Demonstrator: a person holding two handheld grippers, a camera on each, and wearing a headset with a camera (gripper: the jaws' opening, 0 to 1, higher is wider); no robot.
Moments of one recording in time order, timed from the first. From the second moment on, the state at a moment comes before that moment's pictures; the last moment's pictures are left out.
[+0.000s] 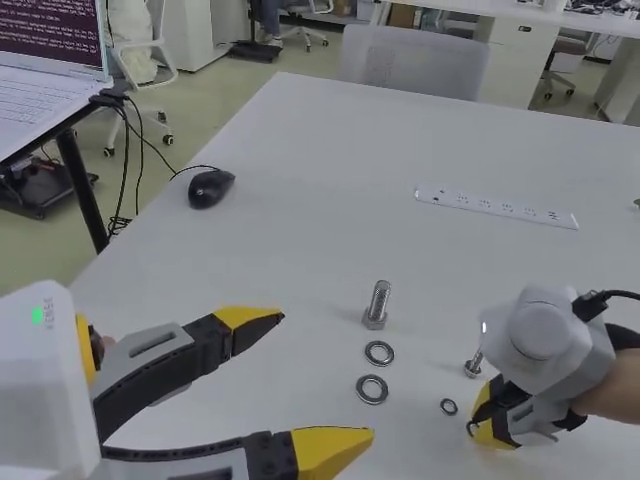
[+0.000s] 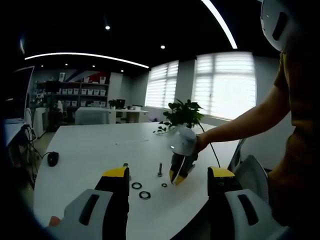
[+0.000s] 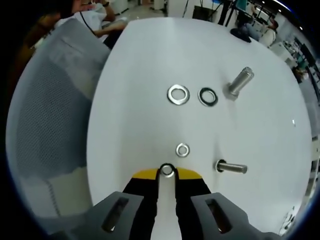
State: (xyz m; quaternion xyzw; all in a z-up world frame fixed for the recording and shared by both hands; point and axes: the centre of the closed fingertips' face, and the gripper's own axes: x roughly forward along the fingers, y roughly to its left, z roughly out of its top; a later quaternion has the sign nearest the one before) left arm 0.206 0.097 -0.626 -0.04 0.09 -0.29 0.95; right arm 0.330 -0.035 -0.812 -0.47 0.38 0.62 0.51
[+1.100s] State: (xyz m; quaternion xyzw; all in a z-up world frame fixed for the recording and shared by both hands) left arm 0.211 0.100 -0.628 -0.05 0.09 -0.28 0.95; right arm 0.398 -0.019 -0.759 -0.51 0.34 0.58 0.54
